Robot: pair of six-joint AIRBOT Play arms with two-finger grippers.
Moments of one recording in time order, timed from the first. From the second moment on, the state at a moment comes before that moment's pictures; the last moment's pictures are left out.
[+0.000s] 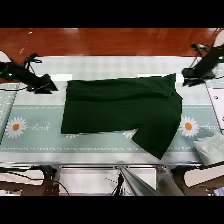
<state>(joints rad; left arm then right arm) 0.23 -1.58 1.42 1.13 -1.47 -1.36 -0.18 -1.69 1.77 -1.53 1.69 1.46</state>
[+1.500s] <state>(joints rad) 0.14 -1.48 0.77 0.99 -1.28 -1.31 -0.63 -1.27 0.87 -1.18 1.45 1.25</state>
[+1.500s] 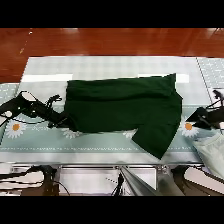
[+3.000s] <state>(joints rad) 0.14 -1.40 1.11 0.99 -1.23 -1.22 -0.59 -1.24 0.78 -0.57 1.18 1.02</state>
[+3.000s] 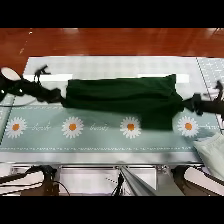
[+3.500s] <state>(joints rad) 0.12 -1.52 1.28 0.87 -0.80 -1.21 -0.31 -1.51 1.20 -0.48 0.70 1.07</state>
